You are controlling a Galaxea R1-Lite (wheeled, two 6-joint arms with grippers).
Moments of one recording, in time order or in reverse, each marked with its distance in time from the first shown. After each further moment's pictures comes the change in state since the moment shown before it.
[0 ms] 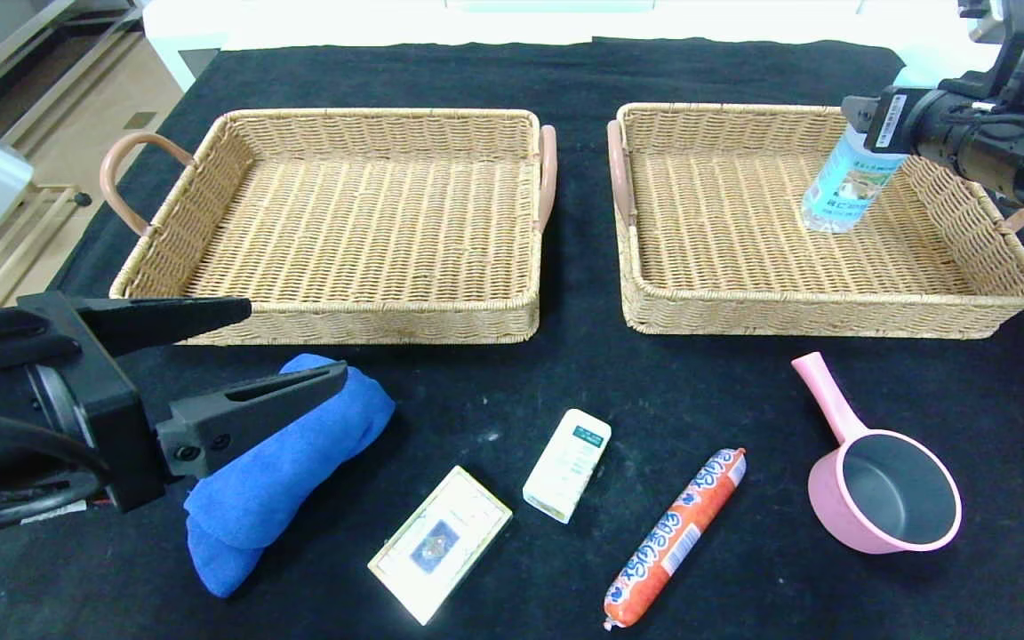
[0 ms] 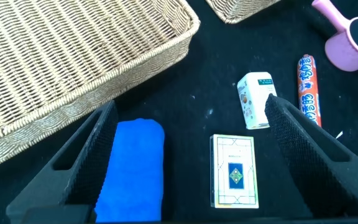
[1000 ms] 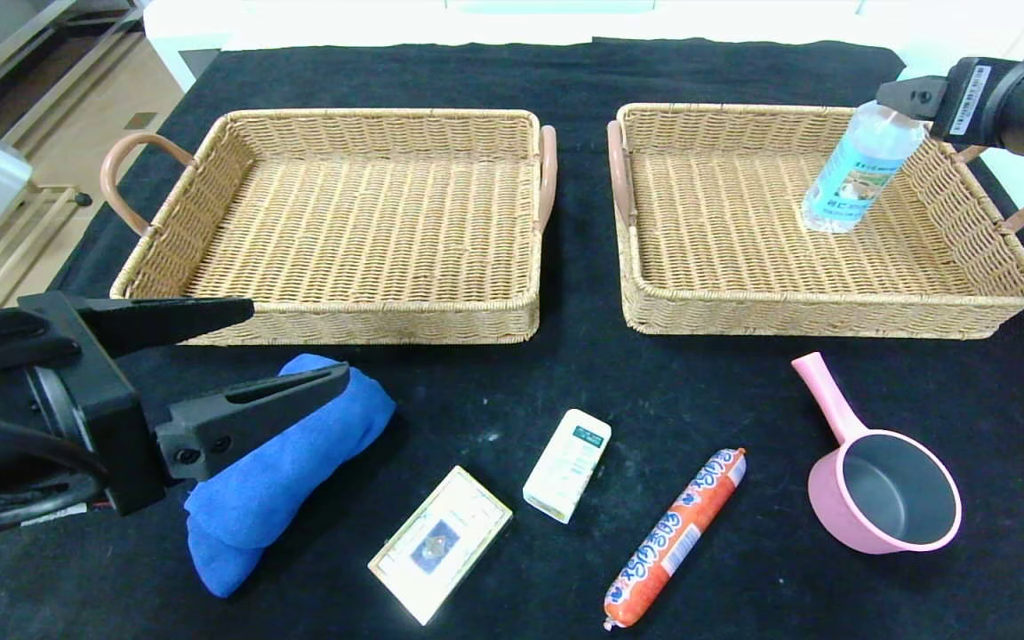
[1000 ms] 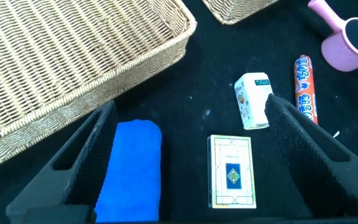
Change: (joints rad) left arm -0.011 -0.003 0.000 0.000 0.002 -0.001; right arm 0.083 -0.281 0.200 0.187 -0.025 0.060
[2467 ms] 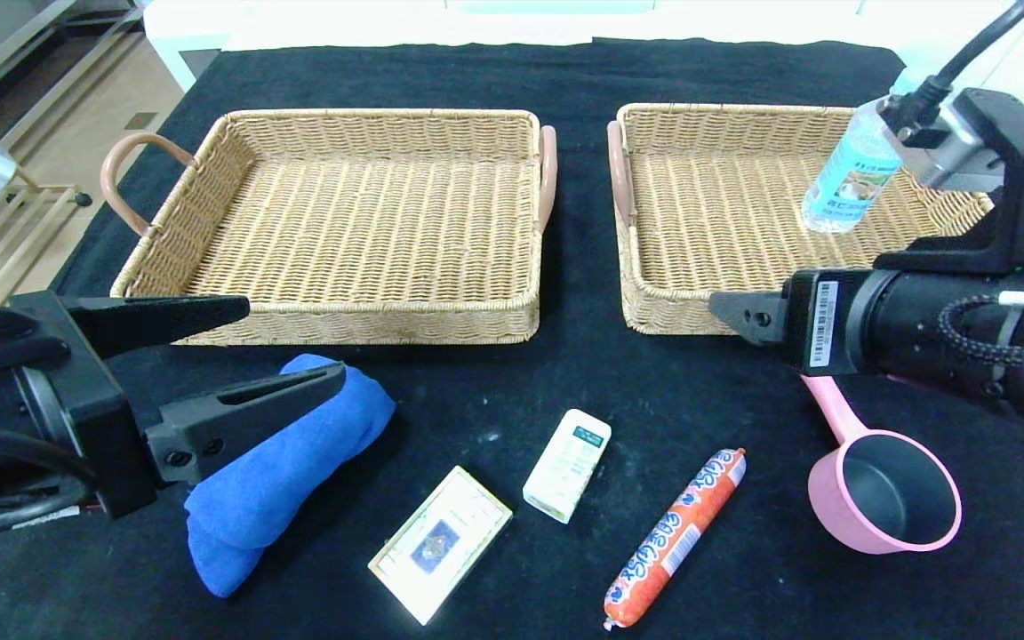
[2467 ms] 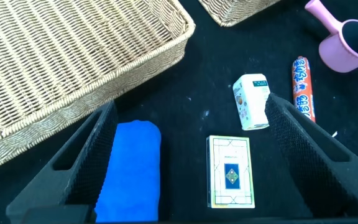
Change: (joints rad) left arm -0.003 -0.010 0.001 0.000 -0.001 0.000; right arm 0.638 -0.137 0.288 0.264 -0.367 0.249
